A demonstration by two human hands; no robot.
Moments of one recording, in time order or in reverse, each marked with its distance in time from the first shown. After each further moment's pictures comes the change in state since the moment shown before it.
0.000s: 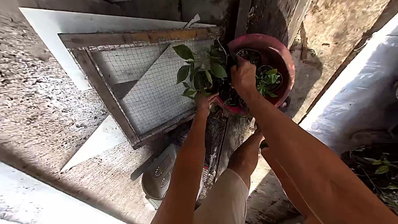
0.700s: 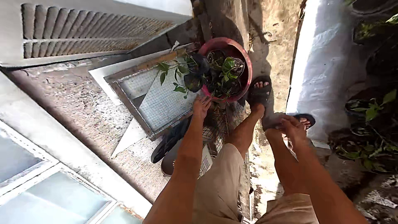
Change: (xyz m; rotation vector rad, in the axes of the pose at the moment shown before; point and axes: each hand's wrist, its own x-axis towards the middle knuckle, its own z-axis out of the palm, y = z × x) left_hand -0.092 -0.019 0.006 0.088 -0.049 -0.030; right_hand -0.293 0.265 -0.108 0.854 0.071 0.480
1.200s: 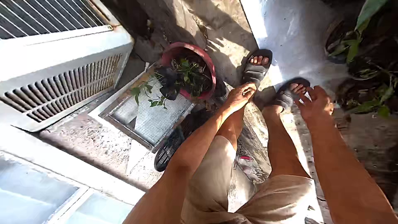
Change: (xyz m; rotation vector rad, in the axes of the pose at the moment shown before) left_hand -0.160 -0.118 0.198 1.475 -0.949 0.464; right_hand 0.035 0.113 -0.129 0.852 0.426 0.163
